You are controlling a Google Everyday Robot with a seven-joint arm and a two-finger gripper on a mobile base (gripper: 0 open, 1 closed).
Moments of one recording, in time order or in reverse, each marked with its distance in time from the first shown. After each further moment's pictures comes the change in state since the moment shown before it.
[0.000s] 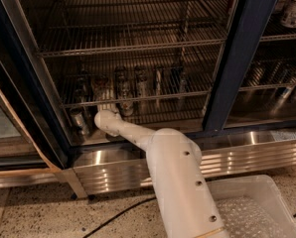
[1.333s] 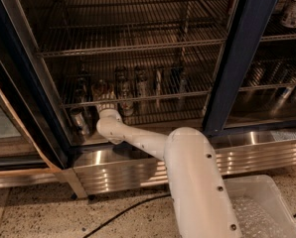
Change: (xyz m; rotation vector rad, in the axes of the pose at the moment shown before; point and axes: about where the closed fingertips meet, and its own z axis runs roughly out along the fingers) arm -0.003 0.004 -0.042 -0.025 0.043 0.102
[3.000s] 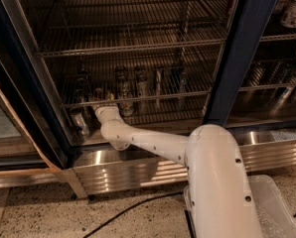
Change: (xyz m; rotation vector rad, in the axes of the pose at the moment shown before) arm -0.004 0.021 -0.054 -0.108 0.127 0.042
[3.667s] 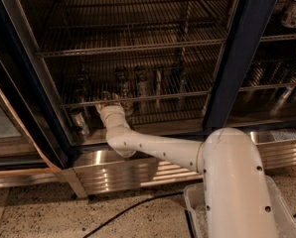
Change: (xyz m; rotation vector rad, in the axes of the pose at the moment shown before) arm -0.010 -0.017 -0.038 0.034 -0.024 0.018
